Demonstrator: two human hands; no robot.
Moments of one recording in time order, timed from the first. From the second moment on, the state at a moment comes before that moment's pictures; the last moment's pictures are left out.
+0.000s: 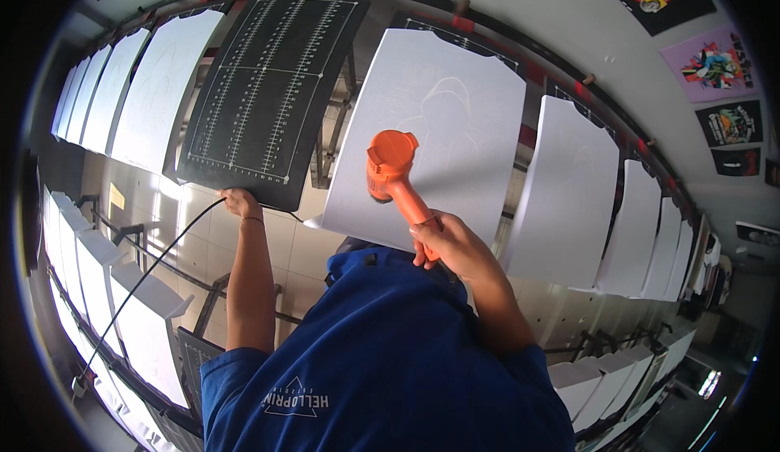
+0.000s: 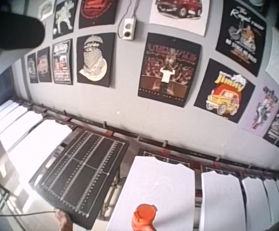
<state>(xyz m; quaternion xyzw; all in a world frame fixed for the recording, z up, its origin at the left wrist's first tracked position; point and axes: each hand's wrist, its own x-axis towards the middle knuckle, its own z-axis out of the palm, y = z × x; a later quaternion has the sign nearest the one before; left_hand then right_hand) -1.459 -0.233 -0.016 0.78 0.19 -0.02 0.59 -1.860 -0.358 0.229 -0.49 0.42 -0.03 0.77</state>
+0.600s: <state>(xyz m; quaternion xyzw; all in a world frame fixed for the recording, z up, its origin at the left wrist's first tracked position) -1.449 -0.231 -0.030 0.79 0.21 -0.01 0.57 -1.834 -0.358 0.220 -0.49 0.38 -0.02 0.78</state>
